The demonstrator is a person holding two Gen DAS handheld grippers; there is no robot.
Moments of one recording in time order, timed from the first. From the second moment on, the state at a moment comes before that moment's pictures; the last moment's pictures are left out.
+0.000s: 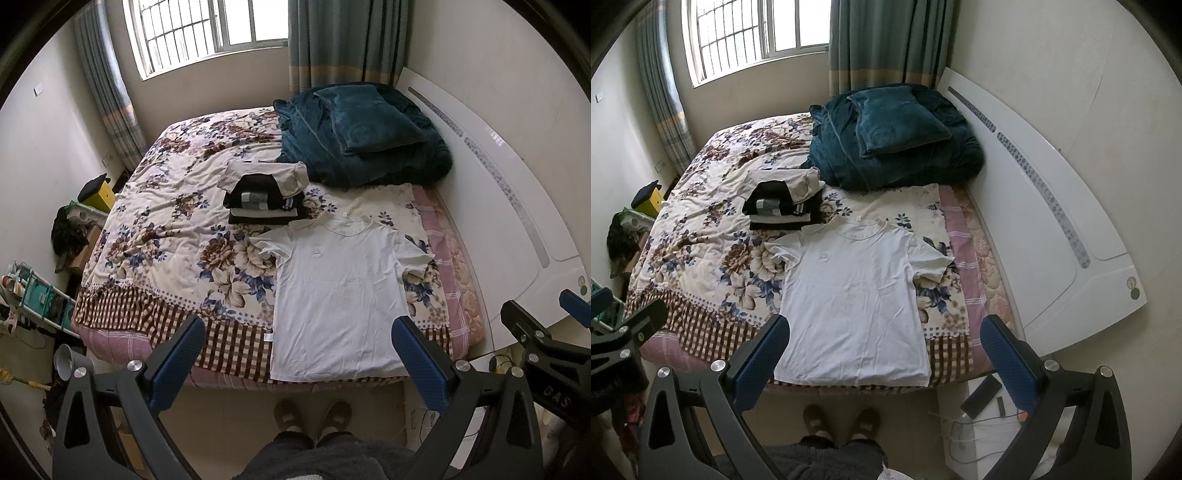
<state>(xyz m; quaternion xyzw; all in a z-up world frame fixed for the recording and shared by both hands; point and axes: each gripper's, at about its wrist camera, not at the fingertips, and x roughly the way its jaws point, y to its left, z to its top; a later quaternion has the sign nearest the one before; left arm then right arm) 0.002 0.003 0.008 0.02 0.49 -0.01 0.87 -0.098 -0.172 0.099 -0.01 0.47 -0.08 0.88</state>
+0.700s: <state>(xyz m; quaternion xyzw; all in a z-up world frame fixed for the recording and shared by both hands) 0.006 -0.005 0.024 0.01 0.47 -0.01 0.88 -0.101 -0.176 0.110 -0.01 0.46 -0.08 0.88</state>
